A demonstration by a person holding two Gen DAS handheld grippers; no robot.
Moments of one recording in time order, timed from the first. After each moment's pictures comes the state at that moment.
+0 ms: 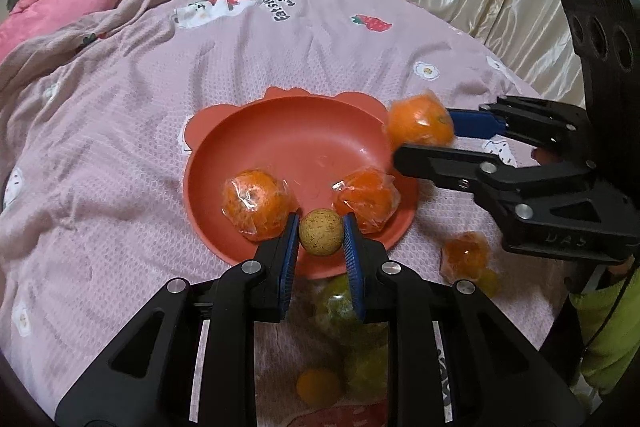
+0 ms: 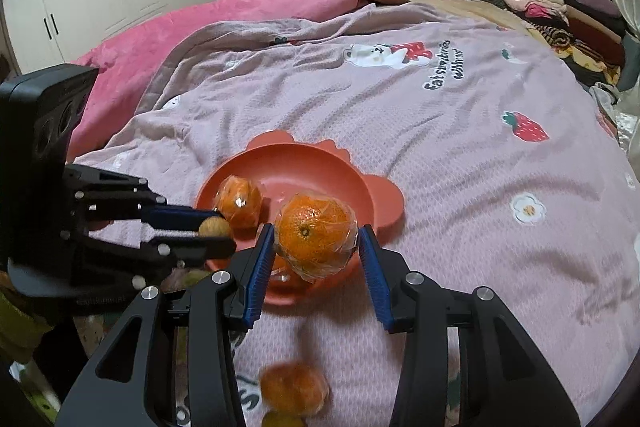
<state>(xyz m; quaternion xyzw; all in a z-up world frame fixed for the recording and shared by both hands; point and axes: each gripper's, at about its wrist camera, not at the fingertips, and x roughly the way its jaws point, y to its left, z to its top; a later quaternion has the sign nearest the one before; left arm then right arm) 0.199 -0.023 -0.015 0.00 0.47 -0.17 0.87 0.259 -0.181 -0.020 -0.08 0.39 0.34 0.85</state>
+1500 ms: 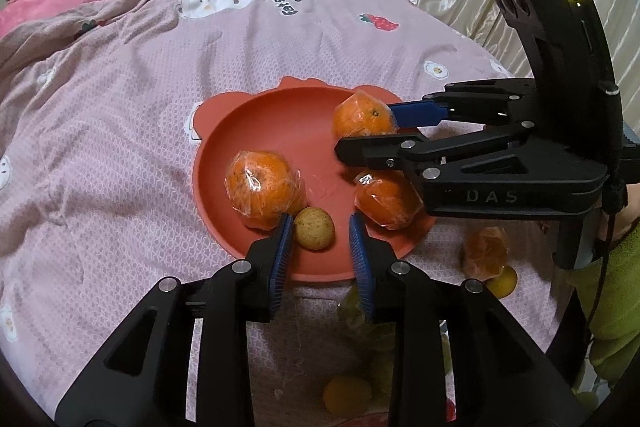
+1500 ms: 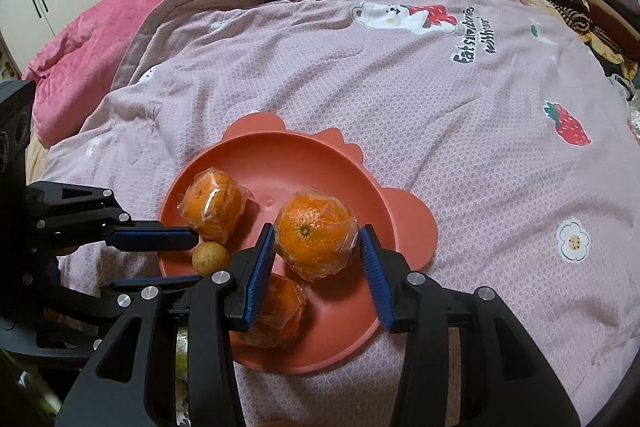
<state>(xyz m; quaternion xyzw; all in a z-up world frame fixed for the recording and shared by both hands) 0.201 -0.008 -0.030 -0.02 0.46 -0.18 0.87 0.302 -0.143 -0.048 -0.12 0.45 0.34 0.82</state>
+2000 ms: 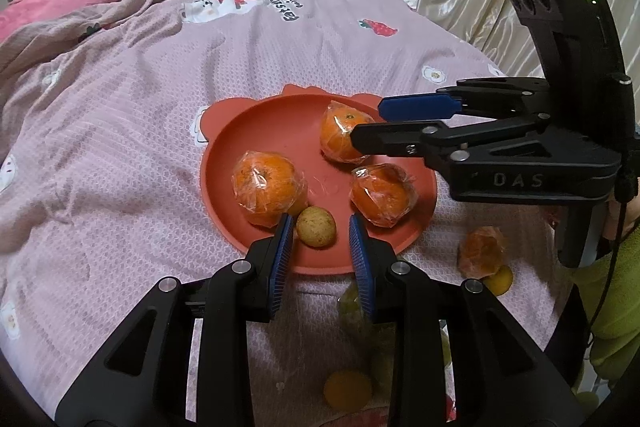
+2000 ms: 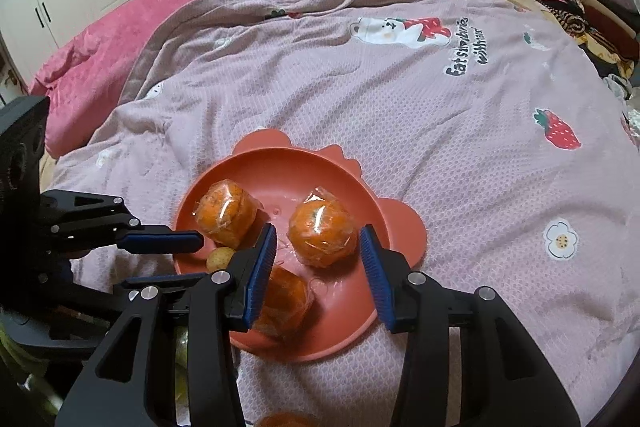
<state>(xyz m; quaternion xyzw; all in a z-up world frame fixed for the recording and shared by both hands) 0.197 -0.004 -0.025 -0.02 0.45 -0.18 0.87 0.295 -0.154 -0.032 -0.10 0.44 0.34 0.83</state>
